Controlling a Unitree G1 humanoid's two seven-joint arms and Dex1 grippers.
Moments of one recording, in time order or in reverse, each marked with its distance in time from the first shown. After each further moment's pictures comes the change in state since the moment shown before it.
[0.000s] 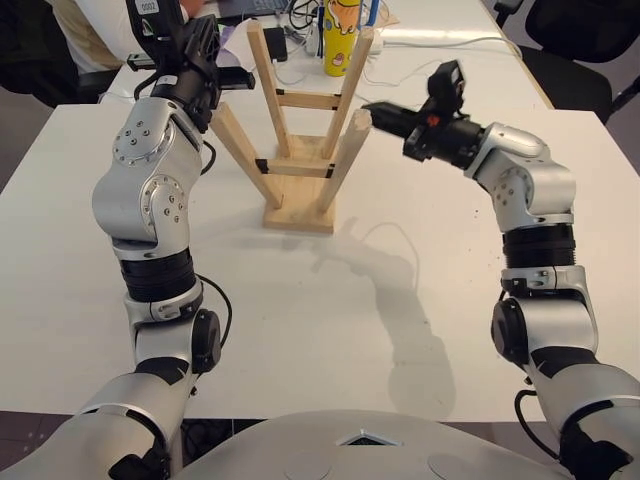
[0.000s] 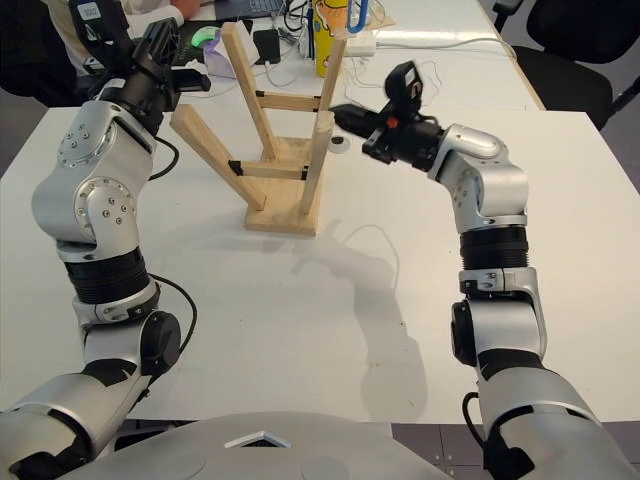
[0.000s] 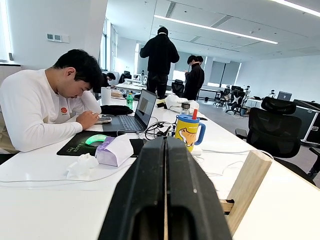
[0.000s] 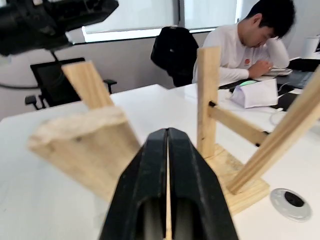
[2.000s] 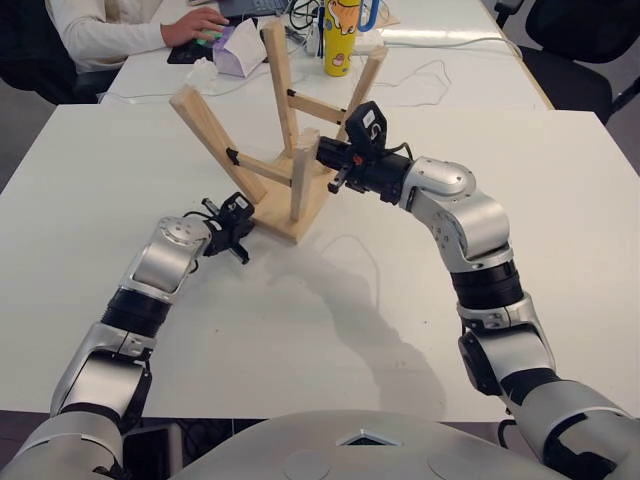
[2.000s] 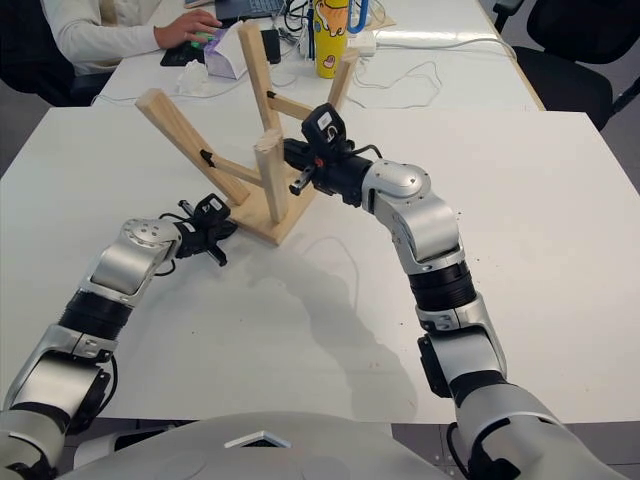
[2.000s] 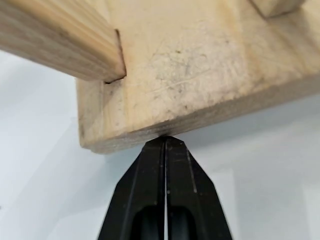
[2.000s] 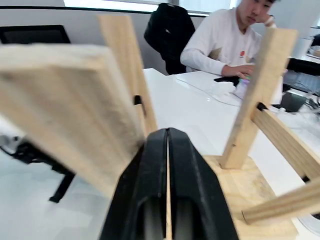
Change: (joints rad) left arm 0.252 0.383 -0.527 0.456 0.328 -0.152 -0.583; right arm 0.129 0.156 0.176 -0.407 -0.085 0.130 -0.324
